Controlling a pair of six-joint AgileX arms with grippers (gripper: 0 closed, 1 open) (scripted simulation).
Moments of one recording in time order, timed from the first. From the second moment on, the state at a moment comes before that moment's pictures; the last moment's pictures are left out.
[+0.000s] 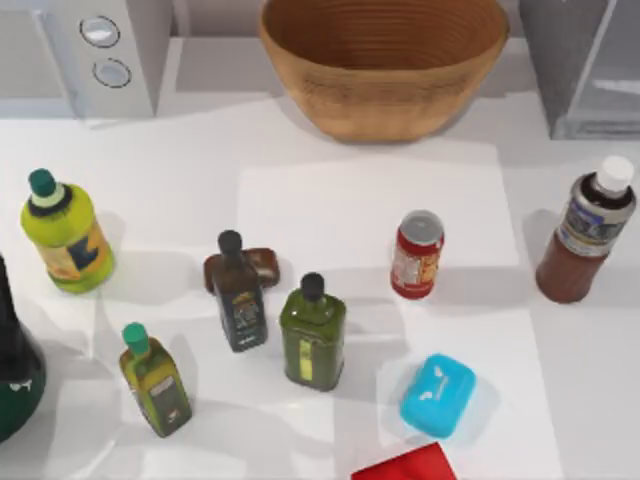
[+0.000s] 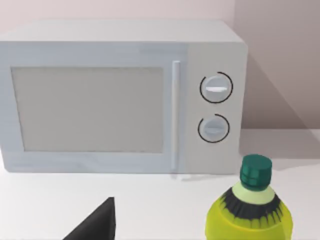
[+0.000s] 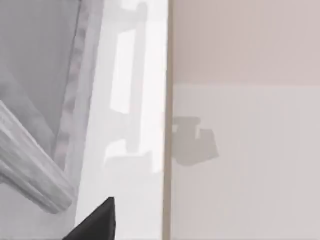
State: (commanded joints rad) left arm 0.00 0.00 0.00 0.00 0.00 0.00; right arm -1.35 1.83 1.31 -0.86 -0.85 -1.27
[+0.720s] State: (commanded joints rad) left arm 0.00 0.00 0.00 0.00 0.00 0.00; right arm -0.93 1.83 1.29 -0.29 -0.74 -0.62
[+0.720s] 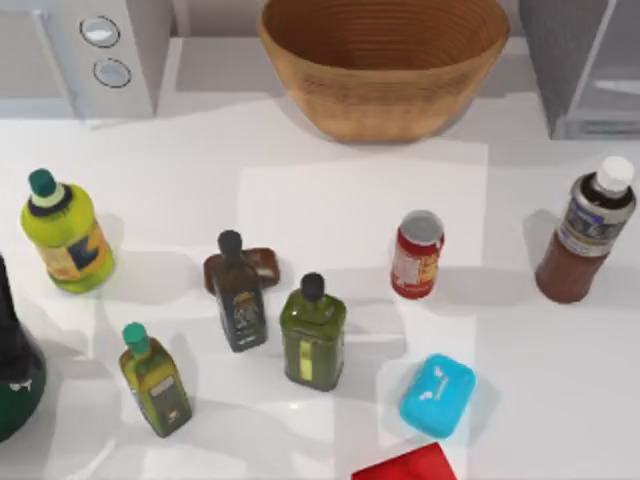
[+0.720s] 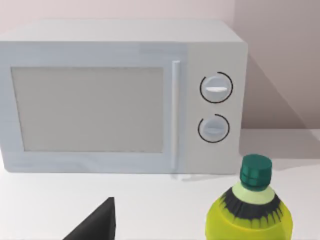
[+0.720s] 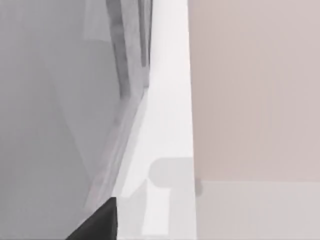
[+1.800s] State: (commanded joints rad) left arm 0.00 0.00 0.00 0.00 0.00 0.00; right arm -0.15 1.66 1.05 0.00 -0.14 -0.10
